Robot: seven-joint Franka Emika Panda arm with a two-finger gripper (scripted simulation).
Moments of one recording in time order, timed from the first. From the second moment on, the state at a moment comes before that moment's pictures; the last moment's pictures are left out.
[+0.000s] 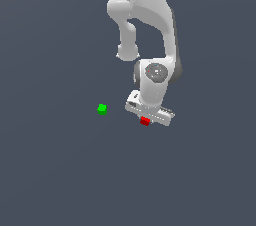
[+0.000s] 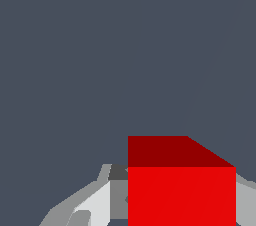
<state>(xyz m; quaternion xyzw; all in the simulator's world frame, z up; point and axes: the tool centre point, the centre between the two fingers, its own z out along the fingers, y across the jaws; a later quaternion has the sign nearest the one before) 0.002 0.085 0.068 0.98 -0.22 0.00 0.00</state>
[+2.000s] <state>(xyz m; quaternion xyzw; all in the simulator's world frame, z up) -0.071 -0.096 0.072 0.98 -0.22 0.00 0.00</state>
